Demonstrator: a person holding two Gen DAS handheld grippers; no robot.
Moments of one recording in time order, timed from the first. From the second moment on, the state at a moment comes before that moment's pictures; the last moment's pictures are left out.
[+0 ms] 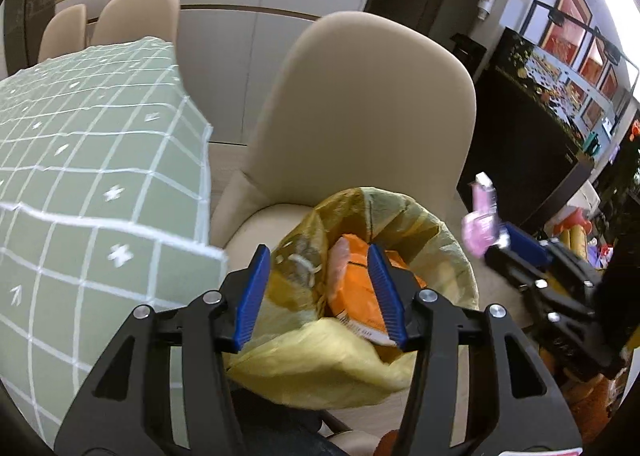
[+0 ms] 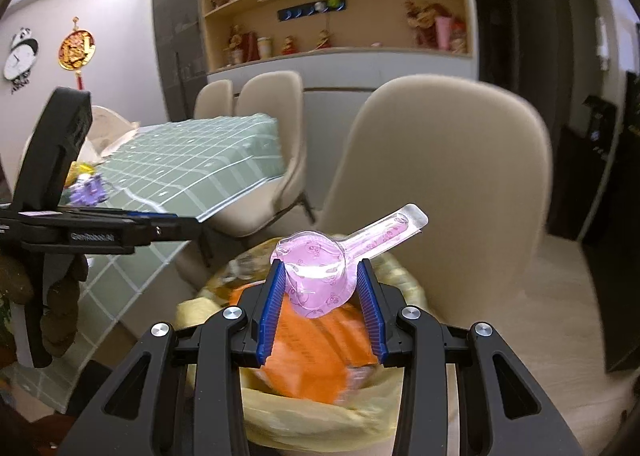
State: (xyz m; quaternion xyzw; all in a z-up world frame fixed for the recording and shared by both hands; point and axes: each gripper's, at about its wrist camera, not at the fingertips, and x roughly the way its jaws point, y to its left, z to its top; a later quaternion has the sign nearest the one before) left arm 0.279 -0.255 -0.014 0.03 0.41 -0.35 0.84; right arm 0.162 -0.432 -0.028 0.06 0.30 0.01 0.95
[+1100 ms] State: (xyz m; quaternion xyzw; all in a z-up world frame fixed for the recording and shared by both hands) left arm 0.234 -0.002 0.034 -0.08 0.35 -0.26 0.90; right arm 0.193 -0.283 0.014 -0.01 0.30 0.07 0.95
